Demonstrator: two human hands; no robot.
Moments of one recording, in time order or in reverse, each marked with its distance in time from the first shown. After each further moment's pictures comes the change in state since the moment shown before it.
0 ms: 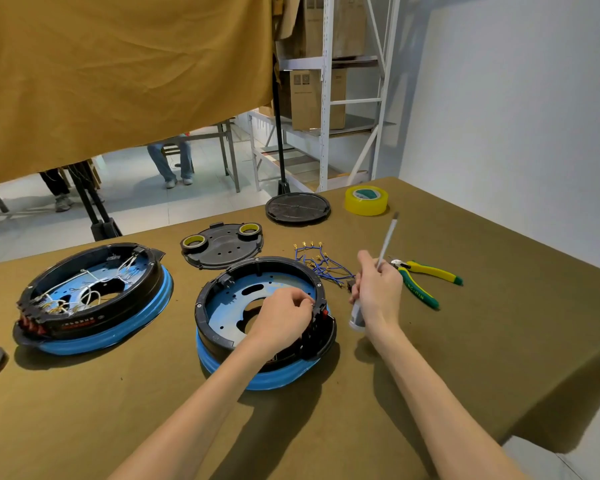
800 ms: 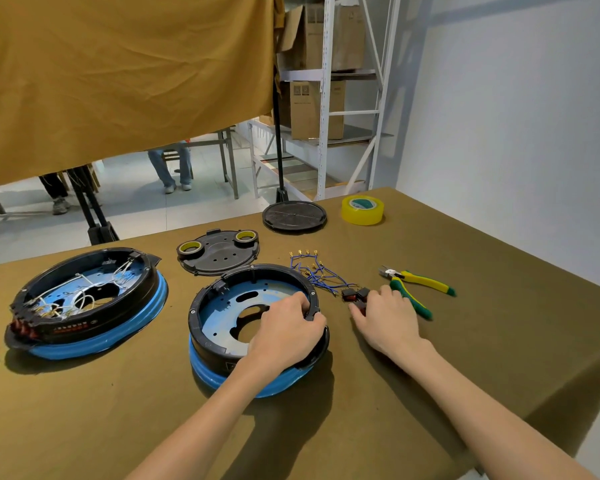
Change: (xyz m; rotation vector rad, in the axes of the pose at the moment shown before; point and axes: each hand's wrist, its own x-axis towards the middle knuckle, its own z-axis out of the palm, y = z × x) left_hand -0.002 0.007 0.018 0.186 0.127 0.043; right_hand 0.040 0.040 -0.048 -1.553 -0.172 -0.497
